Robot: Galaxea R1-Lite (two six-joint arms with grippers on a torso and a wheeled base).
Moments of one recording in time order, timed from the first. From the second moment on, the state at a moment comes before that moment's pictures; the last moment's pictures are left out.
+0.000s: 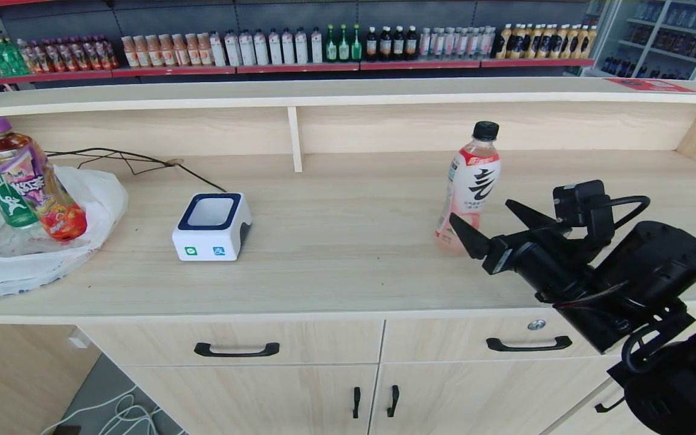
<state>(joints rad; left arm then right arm) 0.00 0.00 0.00 0.00 0.00 0.00 0.41 1.87 -0.52 -1.57 -0.06 -0.04</state>
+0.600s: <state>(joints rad) 0.00 0.00 0.00 0.00 0.00 0.00 0.40 1.98 -0.65 -1.57 -0.06 -0.04</state>
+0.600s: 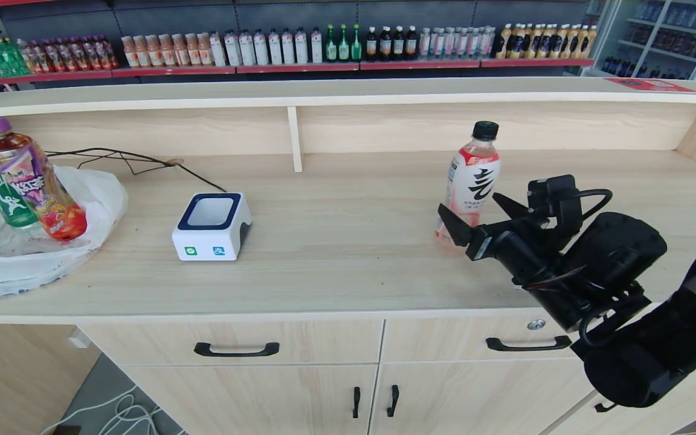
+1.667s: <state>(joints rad) 0.00 0.00 0.00 0.00 0.00 0.00 0.41 2.13 -0.87 -1.57 -0.16 -0.04</state>
